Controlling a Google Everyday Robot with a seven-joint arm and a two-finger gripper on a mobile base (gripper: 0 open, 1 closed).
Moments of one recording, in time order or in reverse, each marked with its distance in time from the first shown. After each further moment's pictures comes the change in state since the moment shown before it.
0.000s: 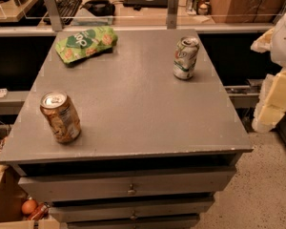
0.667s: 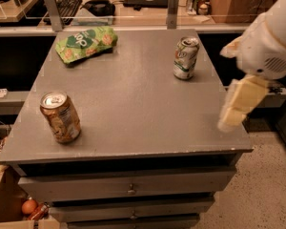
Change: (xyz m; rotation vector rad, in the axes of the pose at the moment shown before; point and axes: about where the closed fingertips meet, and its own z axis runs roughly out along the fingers) arm -0.045 0.001 0.034 -0.021 -0.121 -0.039
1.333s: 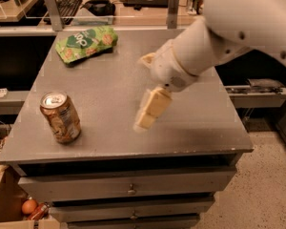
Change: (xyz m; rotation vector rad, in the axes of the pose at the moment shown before) arm -0.151 0.013 0.102 -0.109 -0.392 -0.164
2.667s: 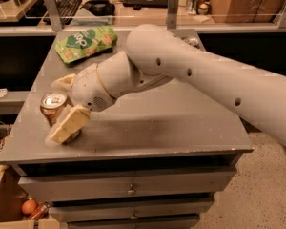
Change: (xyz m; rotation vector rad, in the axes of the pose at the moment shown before) arm -0.149 0.048 0.125 -0.240 -0.461 -0.077
